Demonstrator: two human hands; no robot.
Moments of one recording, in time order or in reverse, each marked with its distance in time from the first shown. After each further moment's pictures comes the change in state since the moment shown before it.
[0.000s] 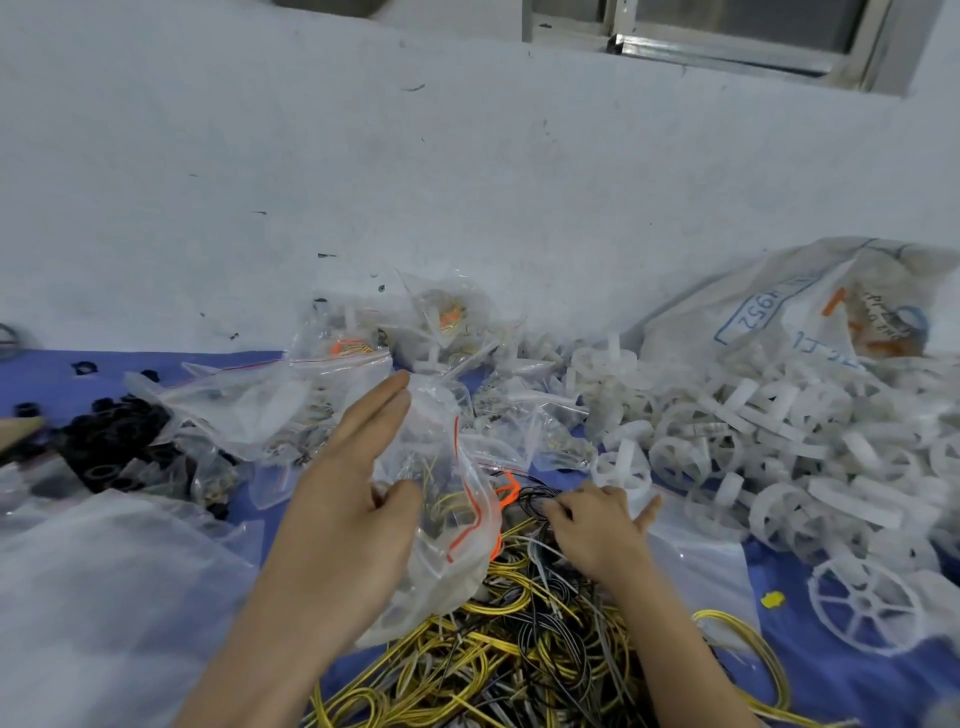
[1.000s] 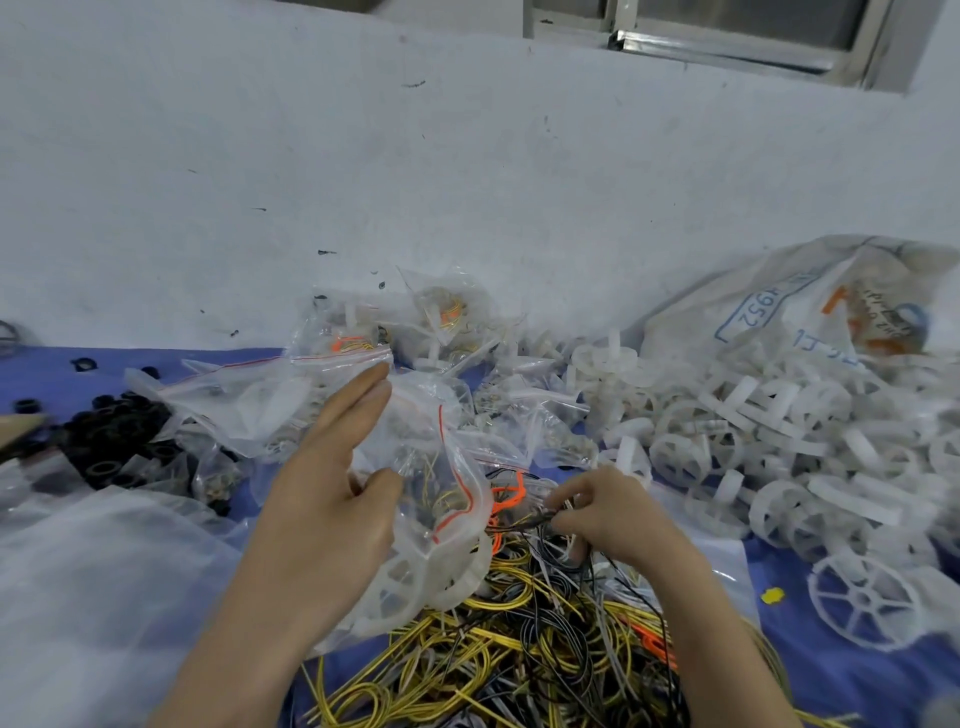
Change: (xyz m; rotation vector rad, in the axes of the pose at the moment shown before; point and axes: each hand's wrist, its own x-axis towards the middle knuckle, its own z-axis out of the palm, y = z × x) left_hand 0.006 -0.012 -0.008 -0.072 0.062 0.024; right_hand -0.028 -0.009 -0.057 0.487 -0.233 -0.048
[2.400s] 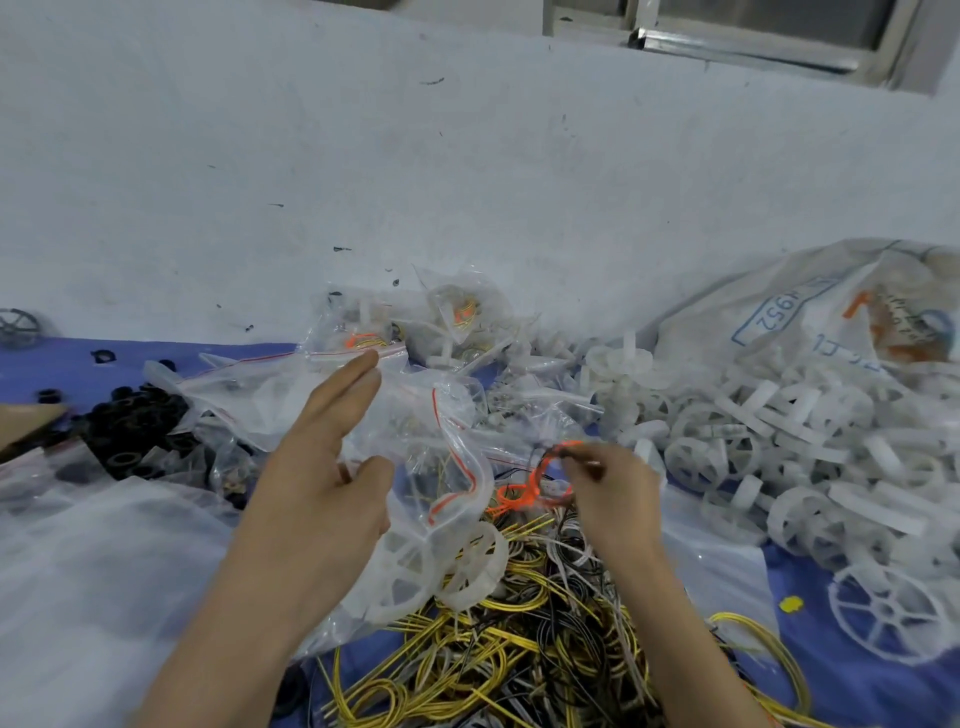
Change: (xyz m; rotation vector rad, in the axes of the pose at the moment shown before) left_hand 0.004 0.002 -0.014 -0.049 0.059 -0.054; right_hand 0.017 -0.008 0.032 0.112 0.618 -0.216
